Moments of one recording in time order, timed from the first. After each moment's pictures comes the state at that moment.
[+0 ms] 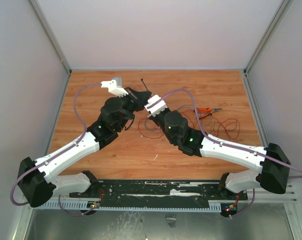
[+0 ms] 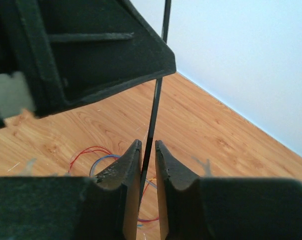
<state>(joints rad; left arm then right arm) -0.77 1.14 0.91 0.27 -0.35 -0.77 1.09 1.33 0.98 0.27 0.61 -0.28</state>
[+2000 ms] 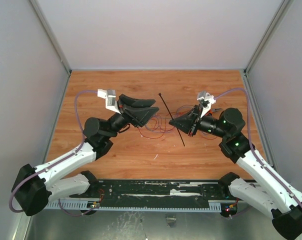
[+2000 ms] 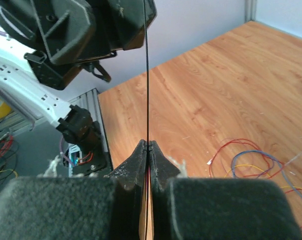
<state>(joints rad) -0.73 1.02 0.63 0.96 0.27 -0.59 0.55 0.82 0.74 0.16 -0.67 0.34</state>
